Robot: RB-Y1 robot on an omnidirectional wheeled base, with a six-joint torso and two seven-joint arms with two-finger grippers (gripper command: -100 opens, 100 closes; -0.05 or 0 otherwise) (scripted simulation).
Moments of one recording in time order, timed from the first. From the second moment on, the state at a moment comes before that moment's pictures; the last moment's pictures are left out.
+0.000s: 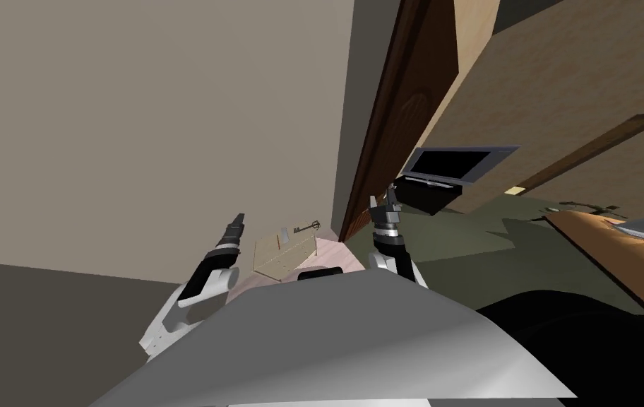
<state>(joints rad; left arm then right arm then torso) 0.41 0.33 0.27 -2.01 0.21 -0.06 -0.41 0.55 -0.01 0.00 -2.38 0.04 -0.45 -0.15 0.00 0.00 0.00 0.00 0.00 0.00</state>
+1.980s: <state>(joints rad) 0.35 0.49 0.48 -1.52 0.53 0.48 -0.82 0.55 -0.01 0.00 -2.38 0.04 -0.45 -0.15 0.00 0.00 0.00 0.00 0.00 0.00</state>
